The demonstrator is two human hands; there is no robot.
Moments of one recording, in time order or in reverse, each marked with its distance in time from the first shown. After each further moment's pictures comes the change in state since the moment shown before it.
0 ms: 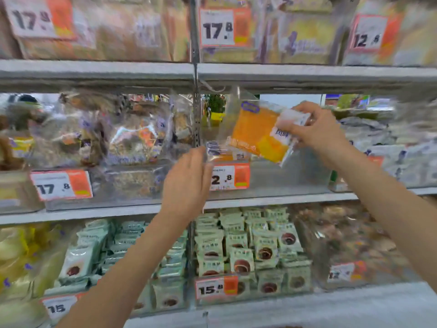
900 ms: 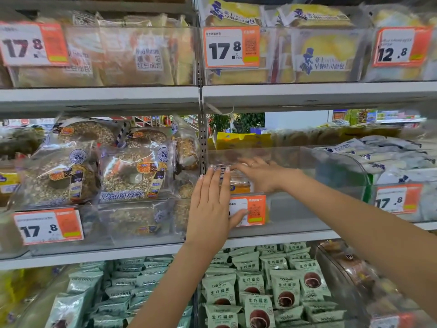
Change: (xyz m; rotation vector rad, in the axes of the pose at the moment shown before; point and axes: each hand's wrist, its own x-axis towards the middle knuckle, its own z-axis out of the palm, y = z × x) left_hand 0.024 -0.028 0.080 0.455 -0.139 0.137; right_hand 0.084 0.069 0.112 -1.122 -0.789 -0.204
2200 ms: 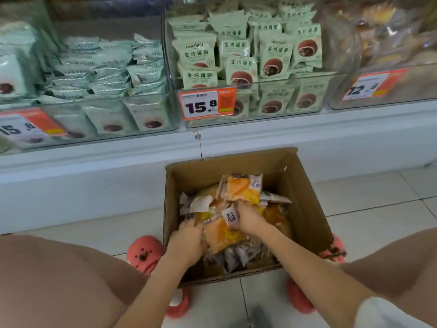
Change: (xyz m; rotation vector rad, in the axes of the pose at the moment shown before) left_hand -0.462 0.093 0.030 -0.394 -1.437 -0.105; right_hand -0.297 -0.212 0.461 0.775 -0.648 0.414
